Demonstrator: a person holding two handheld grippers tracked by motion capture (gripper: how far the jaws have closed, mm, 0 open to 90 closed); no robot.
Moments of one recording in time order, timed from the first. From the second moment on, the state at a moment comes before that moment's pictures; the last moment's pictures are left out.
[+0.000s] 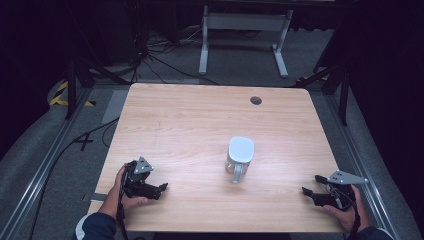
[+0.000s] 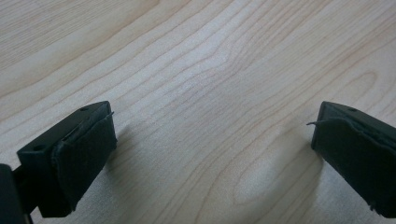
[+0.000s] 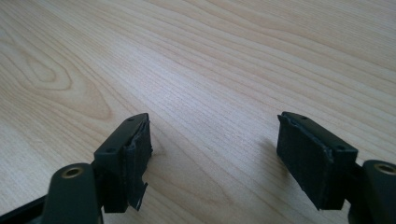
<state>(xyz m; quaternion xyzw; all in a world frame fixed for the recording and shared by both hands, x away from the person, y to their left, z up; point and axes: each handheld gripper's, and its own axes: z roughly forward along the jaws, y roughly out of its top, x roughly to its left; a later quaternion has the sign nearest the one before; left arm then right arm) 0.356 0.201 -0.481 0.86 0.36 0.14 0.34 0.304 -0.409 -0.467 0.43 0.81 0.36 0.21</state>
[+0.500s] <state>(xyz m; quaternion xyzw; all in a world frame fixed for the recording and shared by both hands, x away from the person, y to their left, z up) 0.354 0.203 -0.482 0.85 0.37 0.14 0.34 0.305 -0.410 -0.465 0.43 0.80 0.37 0.20</state>
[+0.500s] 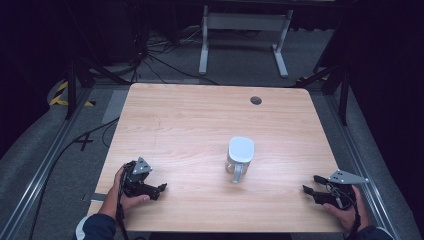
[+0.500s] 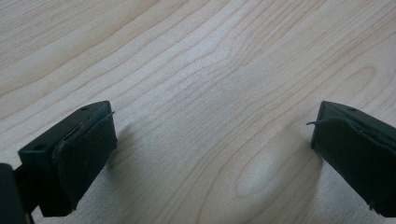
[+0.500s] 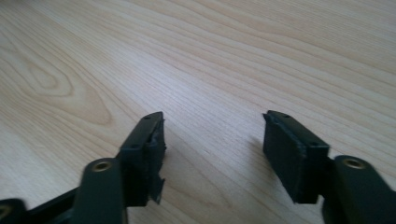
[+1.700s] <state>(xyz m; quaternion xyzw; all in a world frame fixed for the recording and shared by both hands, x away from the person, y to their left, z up) 0.355 0.203 -0.482 0.85 0.37 0.14 0.34 0.333 -0.248 -0.367 0.22 0.81 0.52 0.17</state>
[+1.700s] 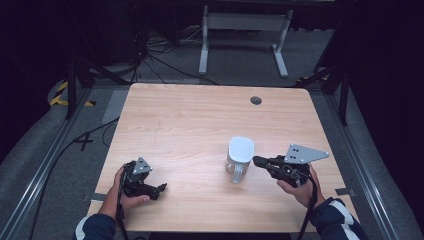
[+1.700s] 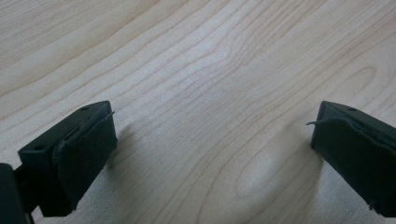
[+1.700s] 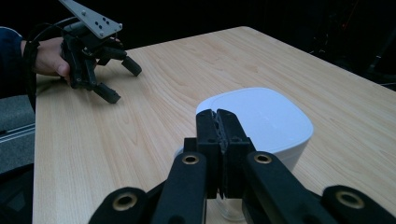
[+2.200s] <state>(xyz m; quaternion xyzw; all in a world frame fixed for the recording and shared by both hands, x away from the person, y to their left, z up) 0.368 0.201 -0.474 0.85 0.36 0.15 0.35 0.340 -0.231 -0.374 0.21 0.82 0.51 0.17</state>
